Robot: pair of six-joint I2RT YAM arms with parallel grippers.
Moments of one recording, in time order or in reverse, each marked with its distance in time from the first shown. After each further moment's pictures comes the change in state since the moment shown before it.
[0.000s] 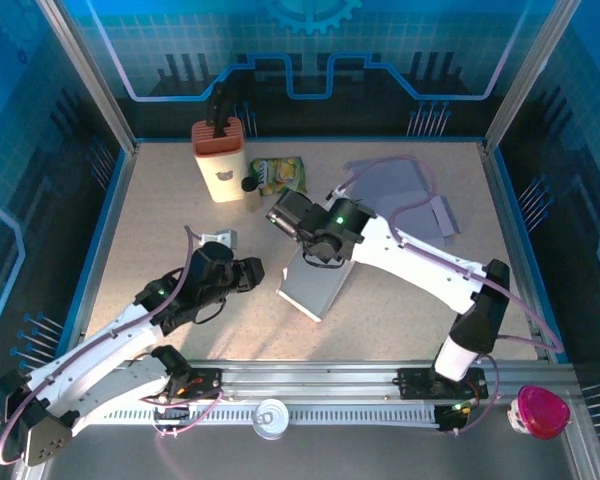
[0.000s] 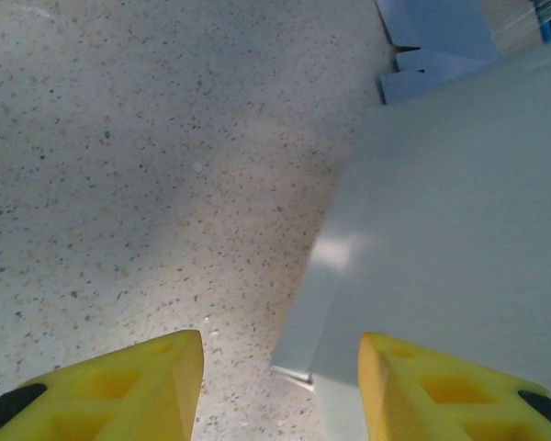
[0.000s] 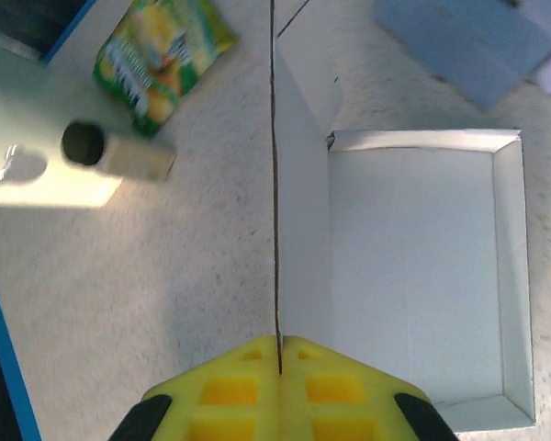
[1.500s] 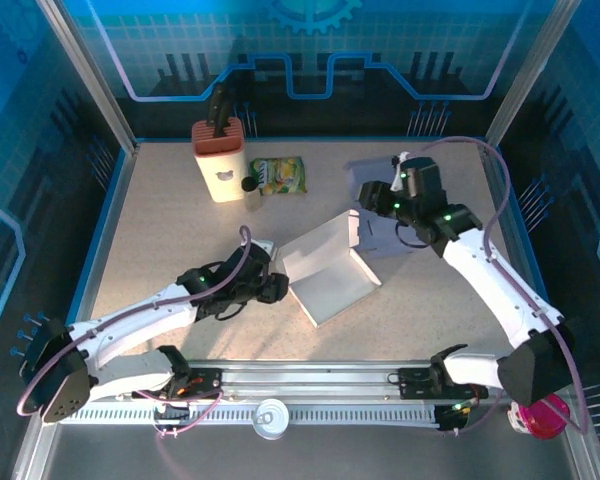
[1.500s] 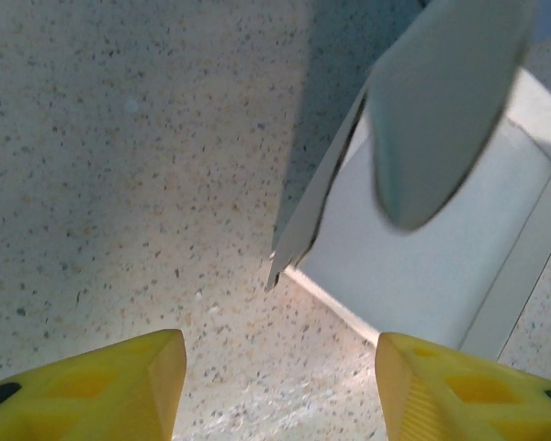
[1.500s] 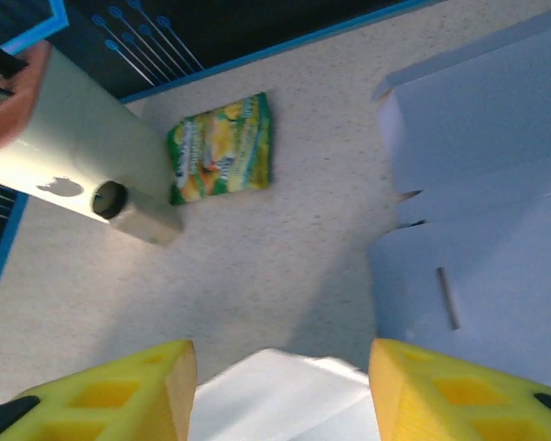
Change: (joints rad) left arm -0.116 0.295 0.049 0.071 0.016 0.229; right arm -0.694 -0.436 -0.619 0.690 -0.616 -1.204
